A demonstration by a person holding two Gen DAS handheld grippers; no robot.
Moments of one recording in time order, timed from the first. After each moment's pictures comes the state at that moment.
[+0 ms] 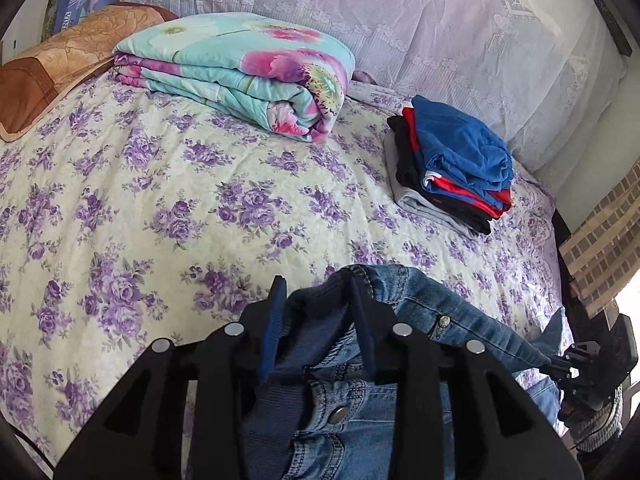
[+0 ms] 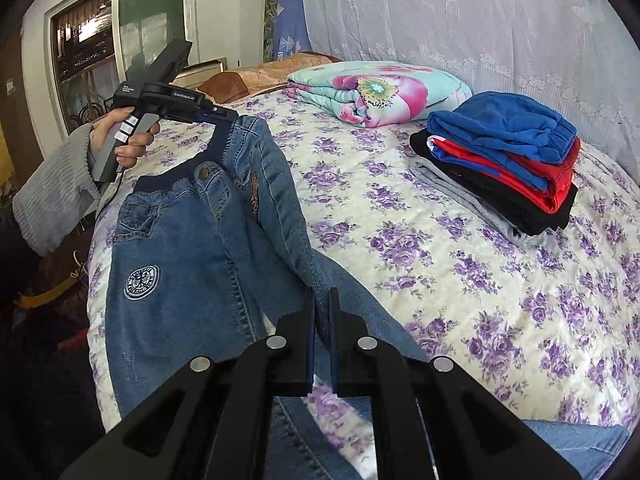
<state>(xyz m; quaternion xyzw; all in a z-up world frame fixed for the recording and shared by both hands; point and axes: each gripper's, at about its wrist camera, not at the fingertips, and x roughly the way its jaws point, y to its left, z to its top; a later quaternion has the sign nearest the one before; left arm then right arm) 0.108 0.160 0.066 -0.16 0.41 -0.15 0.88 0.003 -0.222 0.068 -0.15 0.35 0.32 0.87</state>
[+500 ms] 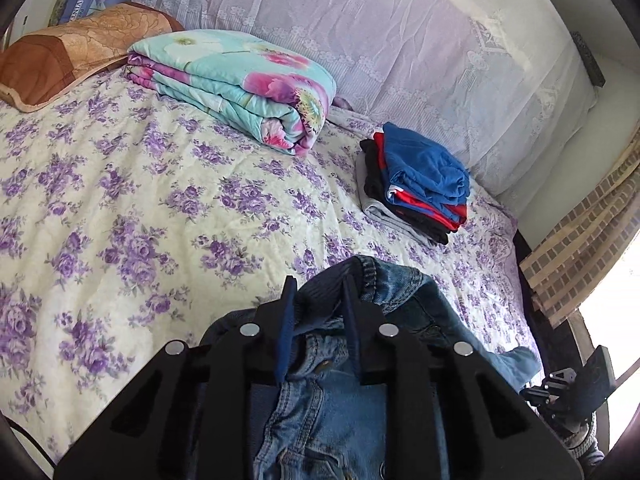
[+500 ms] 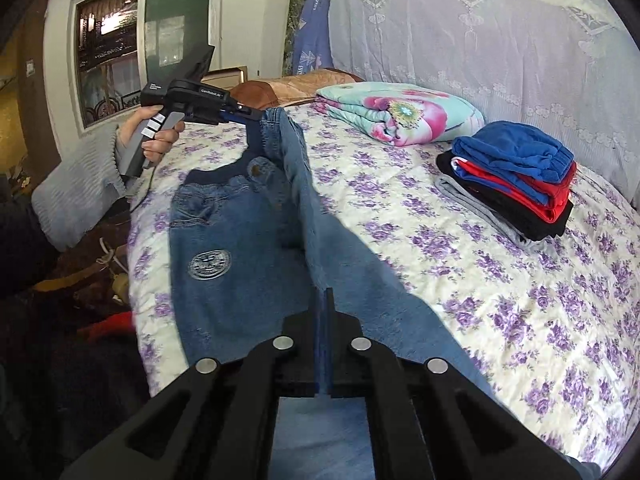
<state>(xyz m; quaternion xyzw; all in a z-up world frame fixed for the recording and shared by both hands) 0.034 0.202 0.070 -0.22 0.36 -0.19 0.89 -0.093 -0.204 0.081 -0.16 0.31 0.34 0.87</state>
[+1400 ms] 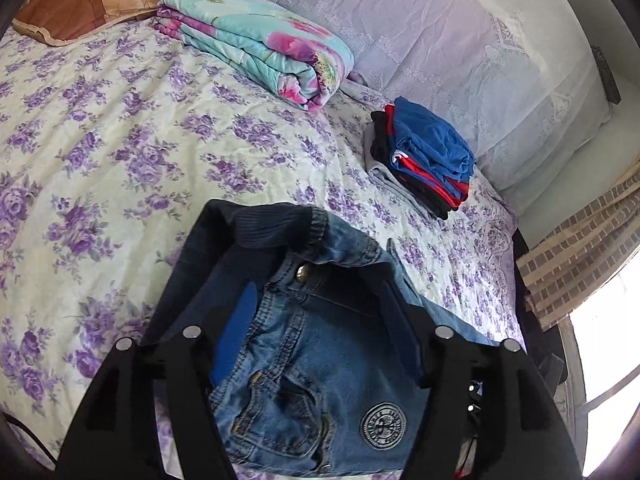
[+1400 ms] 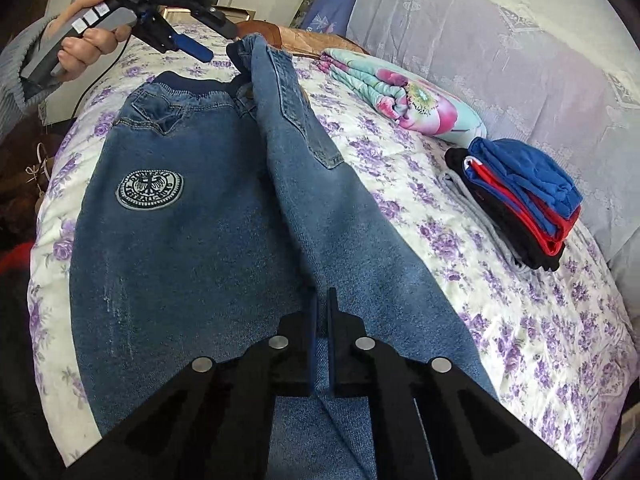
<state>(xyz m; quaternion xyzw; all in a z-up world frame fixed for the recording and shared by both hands) 0.002 0.179 0.044 -0.26 0.41 -0.18 0.86 -0.075 -0.140 0.001 -0.32 0.28 0.26 0.86</state>
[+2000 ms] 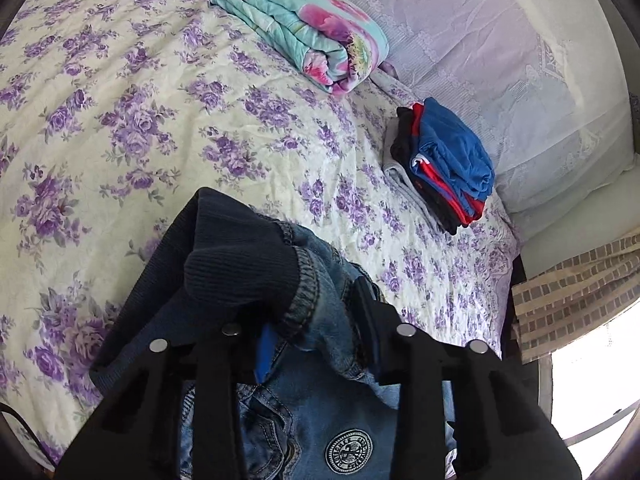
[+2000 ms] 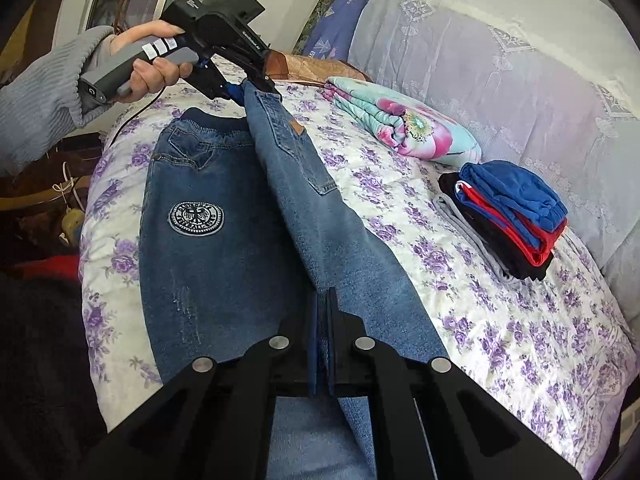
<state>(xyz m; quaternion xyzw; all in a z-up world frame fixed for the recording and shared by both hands) 0.033 0.176 0.034 -0.32 0.45 -0.15 0.82 -0.112 -0.153 0.034 -0.31 0.26 0.28 0.87</state>
